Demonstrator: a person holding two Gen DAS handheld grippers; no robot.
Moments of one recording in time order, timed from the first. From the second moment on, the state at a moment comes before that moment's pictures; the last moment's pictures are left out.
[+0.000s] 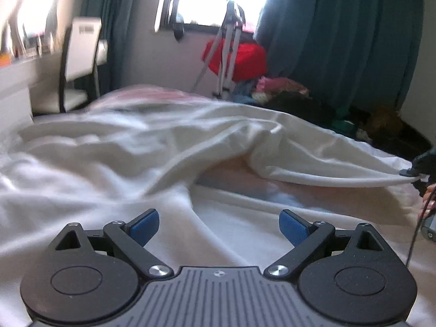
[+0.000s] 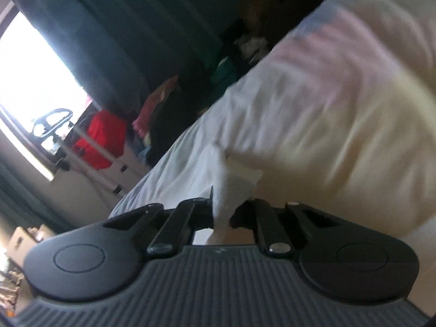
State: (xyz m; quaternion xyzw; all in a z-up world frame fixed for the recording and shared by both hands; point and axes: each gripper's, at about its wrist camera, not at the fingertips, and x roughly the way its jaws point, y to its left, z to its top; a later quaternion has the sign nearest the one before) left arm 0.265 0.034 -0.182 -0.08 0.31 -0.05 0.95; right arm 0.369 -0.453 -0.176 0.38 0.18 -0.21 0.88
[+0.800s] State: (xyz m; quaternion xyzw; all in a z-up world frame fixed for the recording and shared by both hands) left arm 0.282 0.037 -0.191 -0.10 0.36 -0.06 0.92; right arm 0.303 -0.558 -0.179 0.29 0.21 -0.32 0.88
